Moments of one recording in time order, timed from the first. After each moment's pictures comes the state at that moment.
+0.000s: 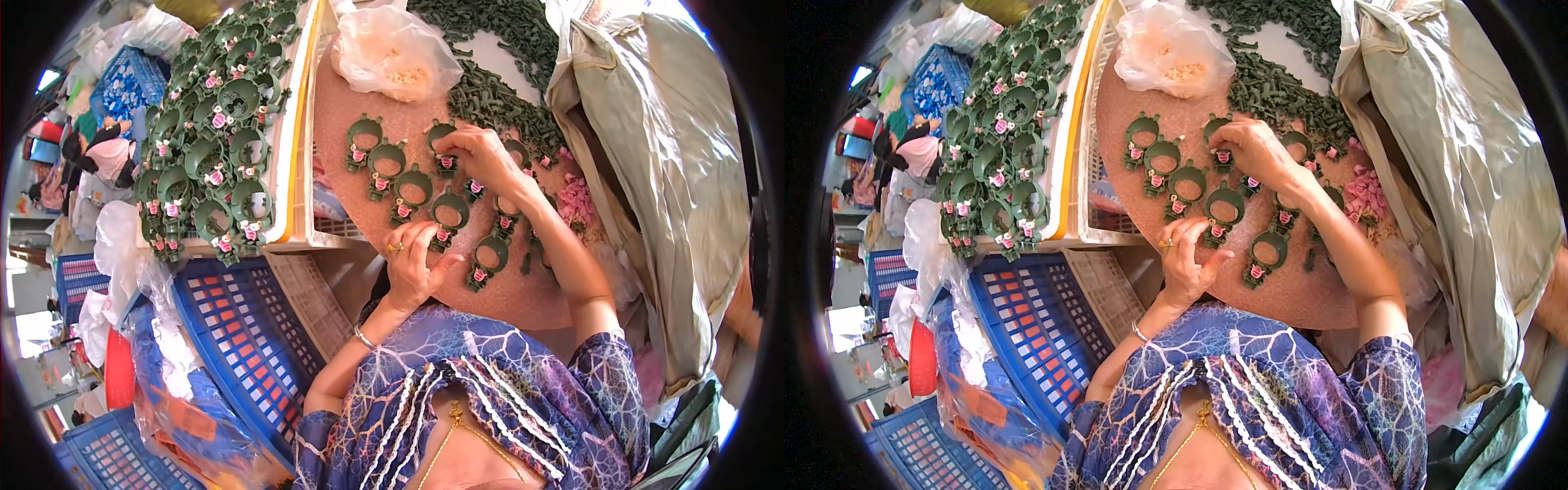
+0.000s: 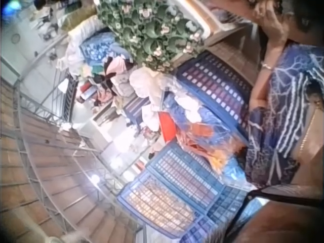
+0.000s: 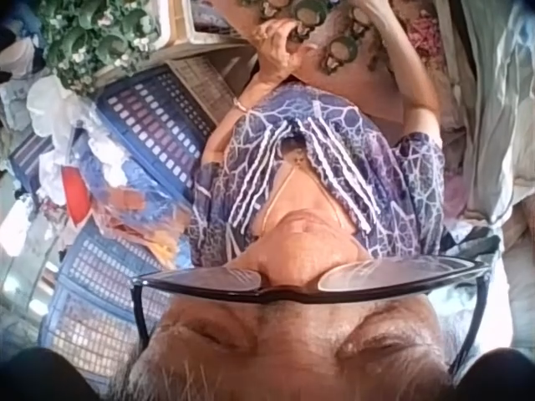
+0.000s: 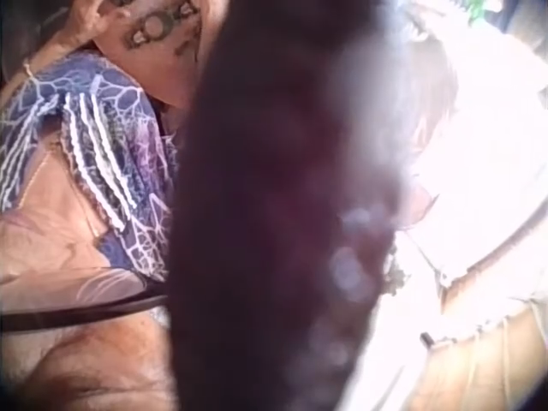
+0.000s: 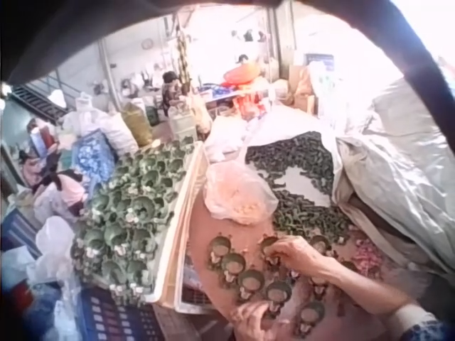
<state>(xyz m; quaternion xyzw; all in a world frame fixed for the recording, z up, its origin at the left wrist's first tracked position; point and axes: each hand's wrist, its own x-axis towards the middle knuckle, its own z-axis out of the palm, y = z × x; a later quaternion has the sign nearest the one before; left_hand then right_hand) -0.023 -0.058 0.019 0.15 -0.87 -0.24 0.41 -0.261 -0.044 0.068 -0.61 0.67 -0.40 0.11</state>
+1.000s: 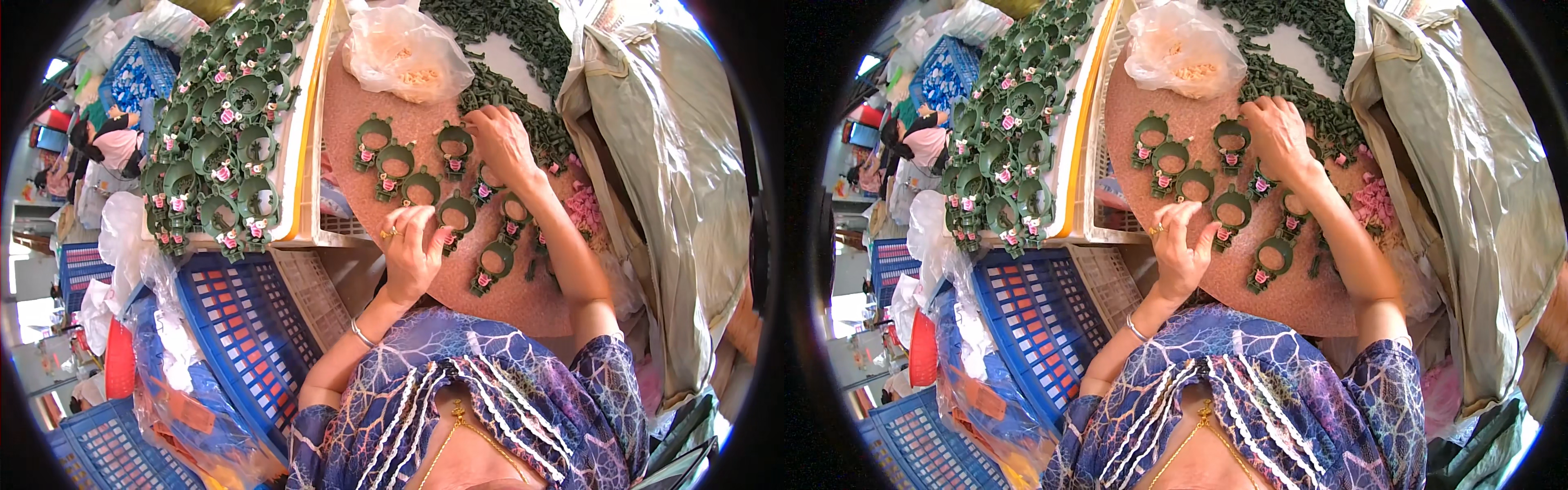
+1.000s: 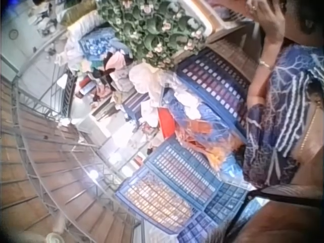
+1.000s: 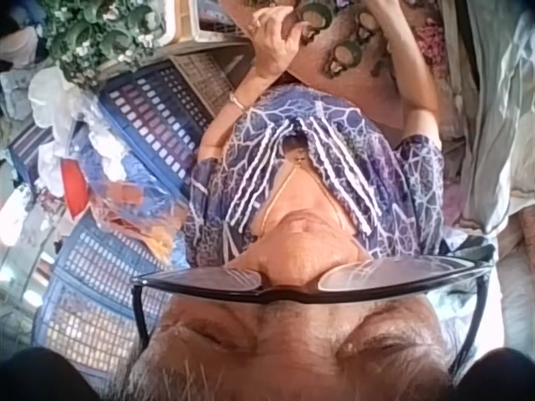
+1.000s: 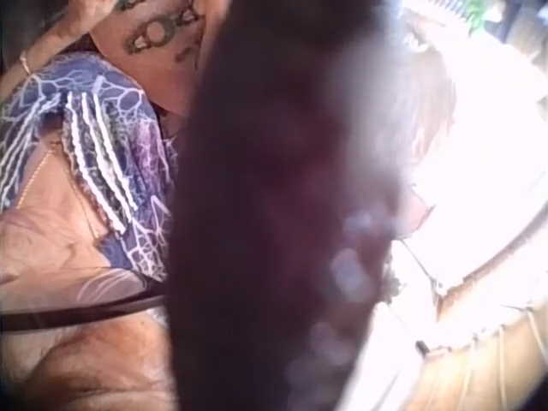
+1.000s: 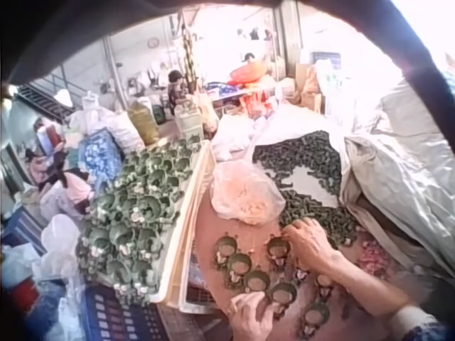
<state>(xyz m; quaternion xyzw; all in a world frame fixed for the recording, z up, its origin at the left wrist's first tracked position) -0.036 -0.074 0.042 0.20 -0.85 -0.25 0.43 -0.277 -0.053 0.067 -0.57 0.78 -0.22 -0.15</state>
